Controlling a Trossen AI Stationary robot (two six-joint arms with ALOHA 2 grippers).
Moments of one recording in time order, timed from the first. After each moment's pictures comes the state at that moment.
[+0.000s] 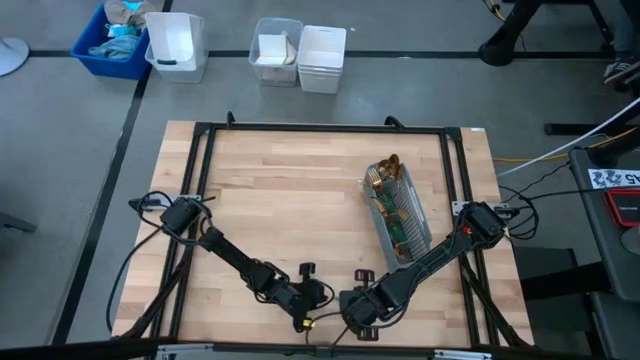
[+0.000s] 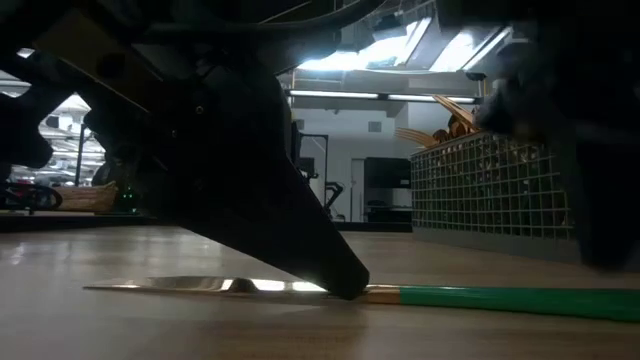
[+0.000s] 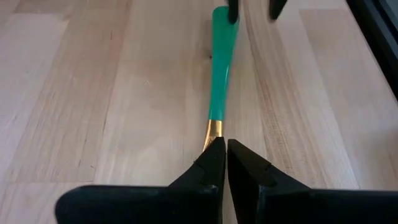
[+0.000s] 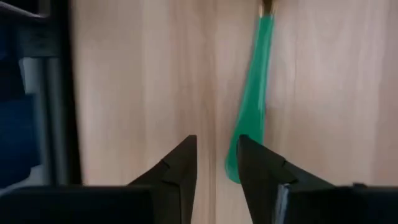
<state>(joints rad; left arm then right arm) -0.58 2.11 1.19 0.12 -0.39 -0.42 0.63 2.06 1.47 -0.67 0.03 0.66</state>
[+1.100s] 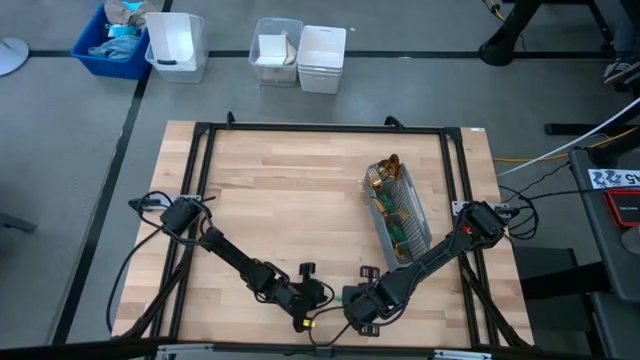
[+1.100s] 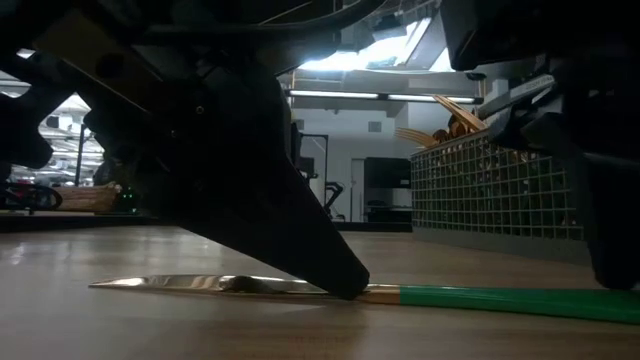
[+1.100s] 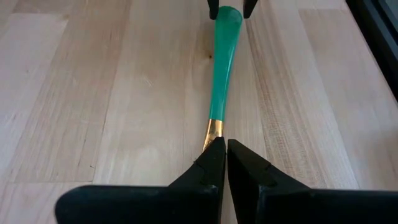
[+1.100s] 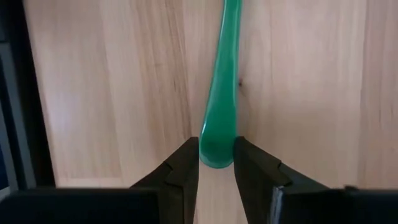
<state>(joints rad) -0.58 2.11 1.19 0.12 -0.38 -0.42 0.63 2.05 1.45 -0.71 0.03 0.70</state>
